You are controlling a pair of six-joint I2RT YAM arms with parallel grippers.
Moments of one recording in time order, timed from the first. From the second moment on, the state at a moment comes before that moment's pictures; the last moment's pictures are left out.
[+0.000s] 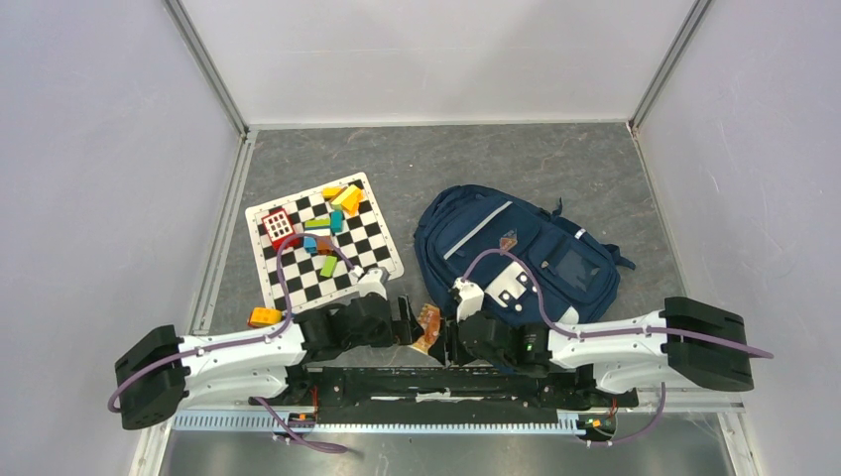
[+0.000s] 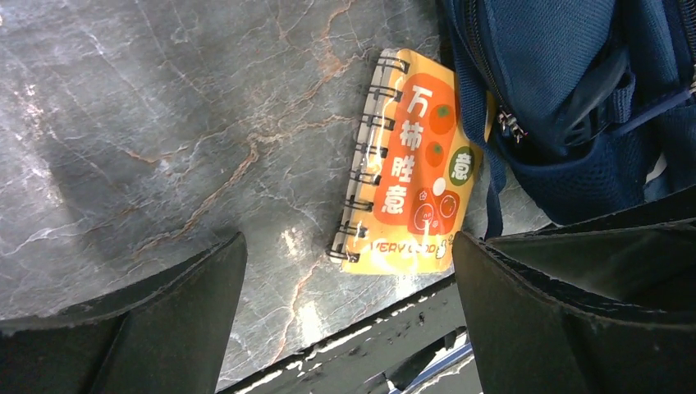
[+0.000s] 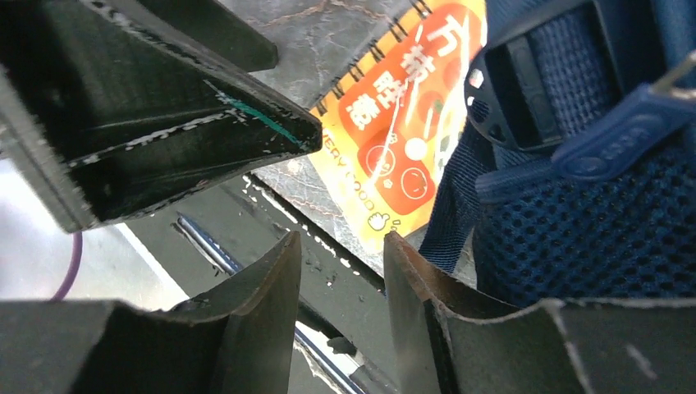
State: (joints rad) left arm -1.10 0.94 0.34 -0.22 -0.22 -1.04; right arm 1.36 1.22 0.43 0.12 0.27 0.91
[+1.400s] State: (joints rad) left arm -1.02 1.04 0.31 -0.01 -0.07 -1.05; right arm 1.29 1.42 0.41 0.31 0.31 1.11
